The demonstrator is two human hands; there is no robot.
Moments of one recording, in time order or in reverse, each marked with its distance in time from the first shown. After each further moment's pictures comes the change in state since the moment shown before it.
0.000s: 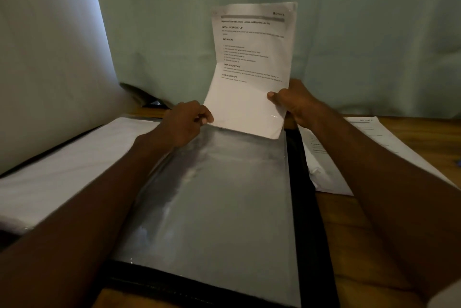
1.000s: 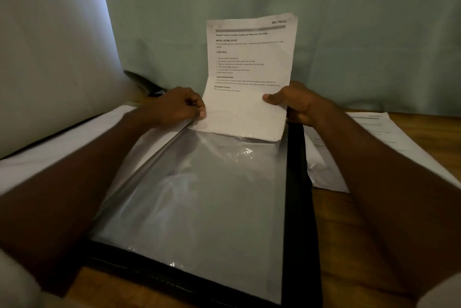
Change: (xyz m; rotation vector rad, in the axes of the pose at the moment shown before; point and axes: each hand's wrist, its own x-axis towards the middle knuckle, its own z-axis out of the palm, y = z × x) left_hand 0.002 0.010 -0.032 -0.107 -0.171 -0.125; right_hand 0.028 0.030 -0.011 0.075 -0.240 0.101
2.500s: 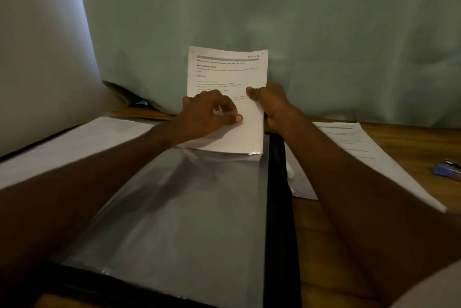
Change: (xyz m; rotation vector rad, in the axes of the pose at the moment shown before) left_hand 0.023 0.066 0.050 -0.056 0.255 0.216; right_hand -0.003 -0.017 0.033 0.166 0.260 -0.102
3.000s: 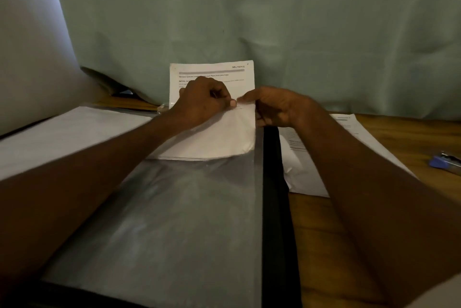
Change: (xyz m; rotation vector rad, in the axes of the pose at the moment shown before) left_hand 0.027 -0.009 0.027 -0.185 0.031 -0.050; right_hand 0.004 0.000 -0.033 -0.290 -0.323 0.328
